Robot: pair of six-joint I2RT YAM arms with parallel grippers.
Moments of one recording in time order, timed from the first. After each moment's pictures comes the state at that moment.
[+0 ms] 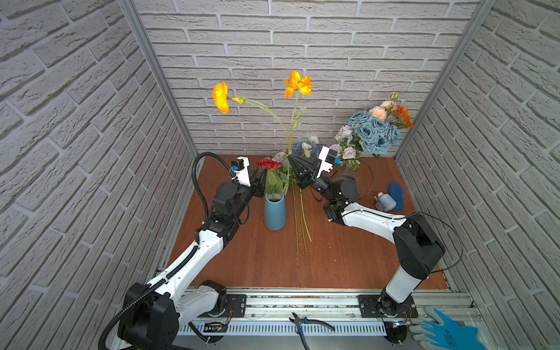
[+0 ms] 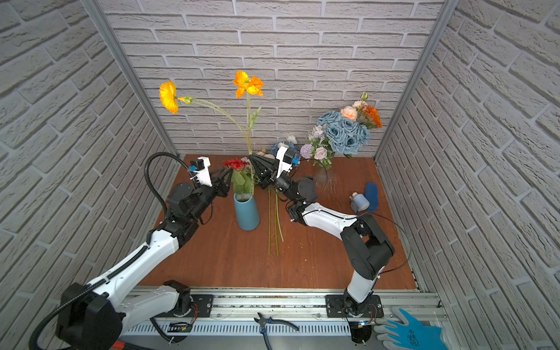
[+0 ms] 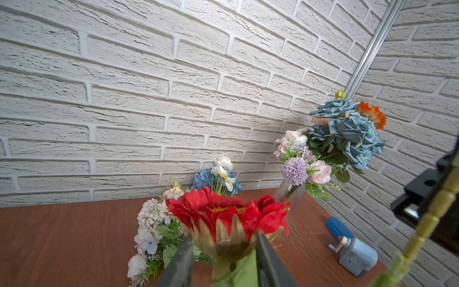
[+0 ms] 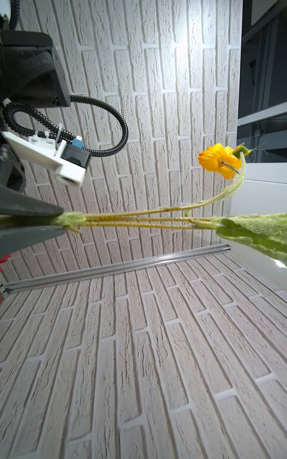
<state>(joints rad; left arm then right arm) -0.39 1.09 0.75 0.39 0.05 -0.26 0.61 1.73 1.13 1.26 -0.35 0.46</state>
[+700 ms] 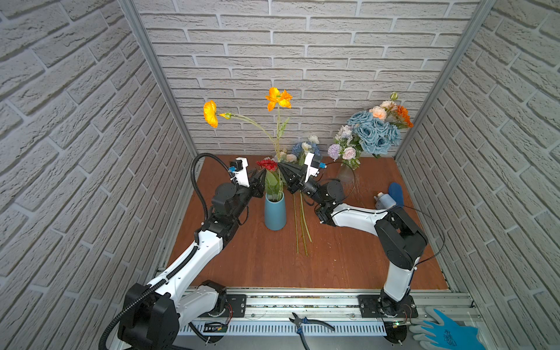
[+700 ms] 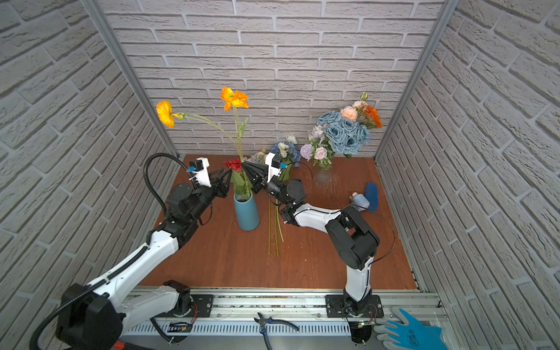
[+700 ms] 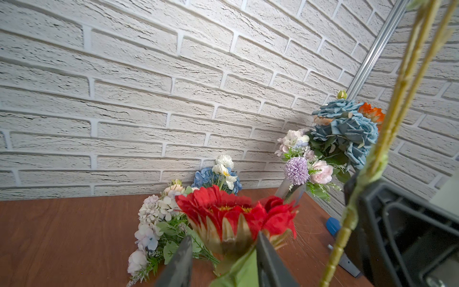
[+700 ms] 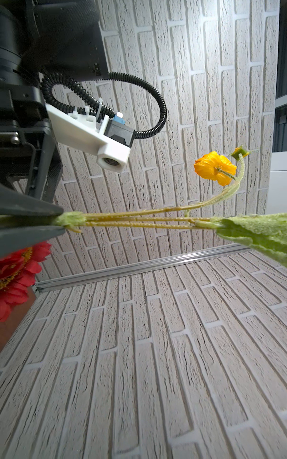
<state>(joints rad) -0.38 1.08 0.73 0.39 0.06 -0.28 0.65 1.86 1.12 1.27 -0.34 0.44</state>
